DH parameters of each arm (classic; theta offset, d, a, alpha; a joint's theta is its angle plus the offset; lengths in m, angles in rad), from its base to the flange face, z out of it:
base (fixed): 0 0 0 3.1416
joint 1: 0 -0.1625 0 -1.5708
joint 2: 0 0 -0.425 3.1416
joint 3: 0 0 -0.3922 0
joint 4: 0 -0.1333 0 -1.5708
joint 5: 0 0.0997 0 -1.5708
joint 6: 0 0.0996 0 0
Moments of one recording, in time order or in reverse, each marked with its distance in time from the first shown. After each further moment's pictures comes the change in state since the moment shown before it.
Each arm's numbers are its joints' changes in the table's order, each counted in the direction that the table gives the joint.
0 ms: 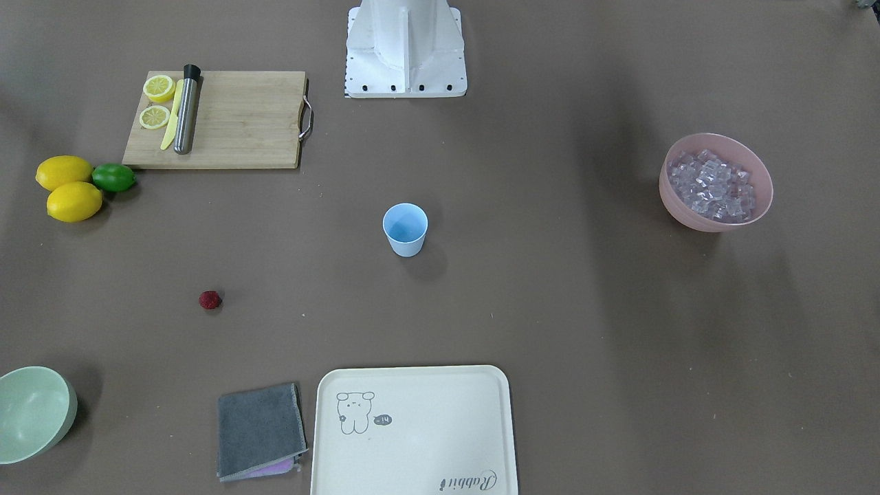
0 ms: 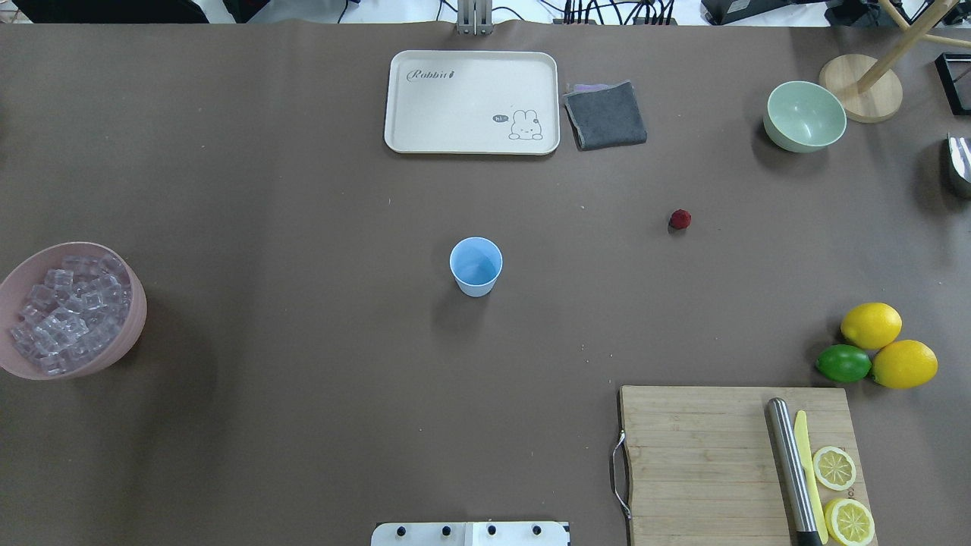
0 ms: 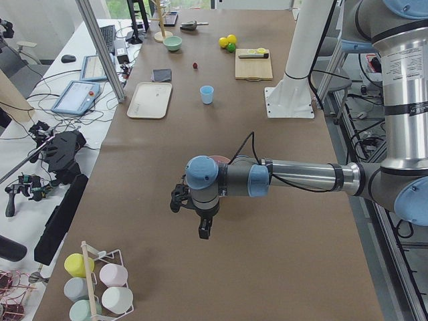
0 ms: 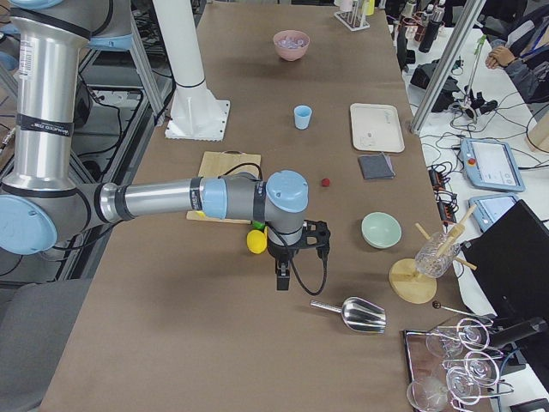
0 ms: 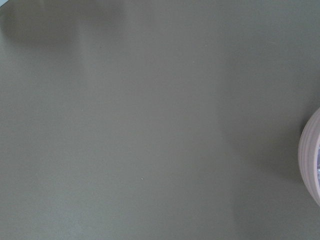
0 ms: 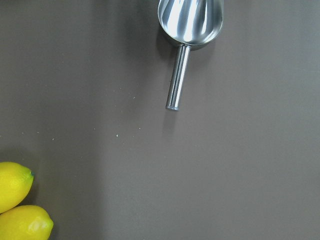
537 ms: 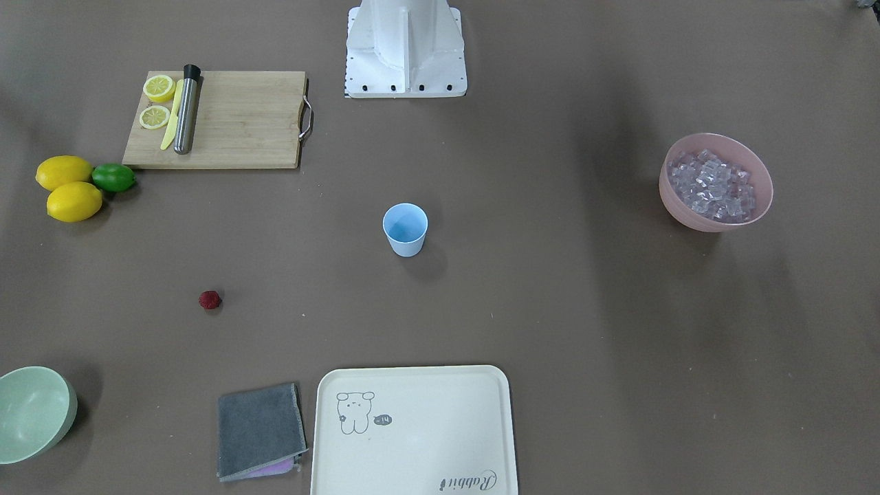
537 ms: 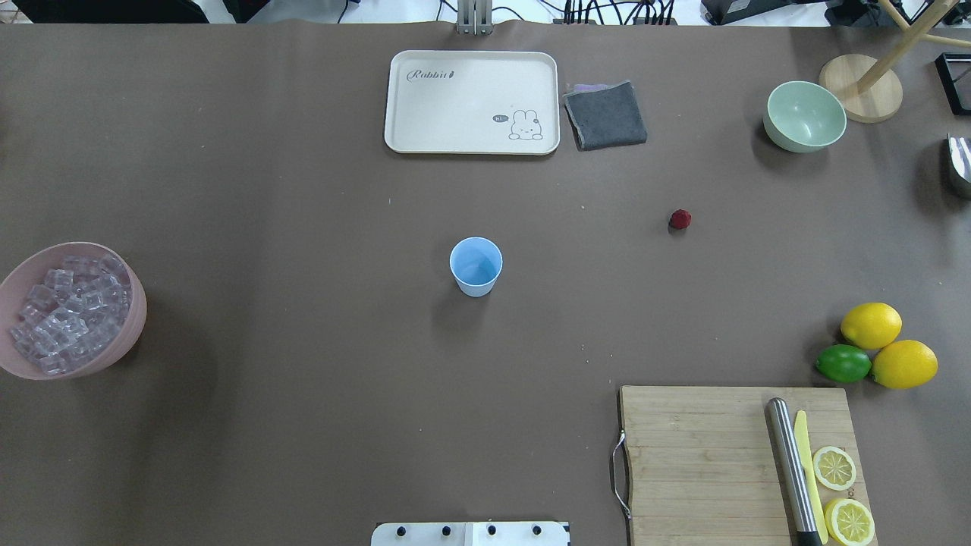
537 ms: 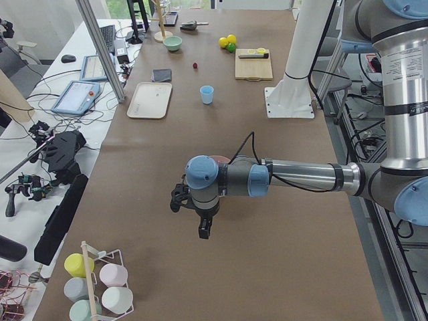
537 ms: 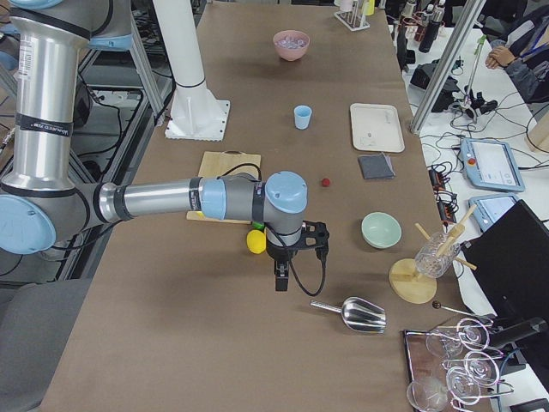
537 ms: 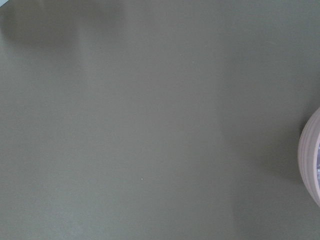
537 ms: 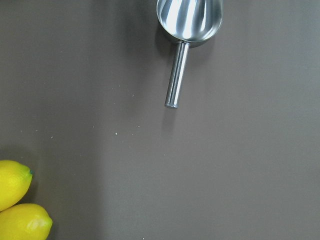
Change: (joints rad) left arm 0.000 -0.001 0.001 0.002 0.000 0.001; right arm 0.000 -0.004 -0.001 0.000 -0.001 0.001
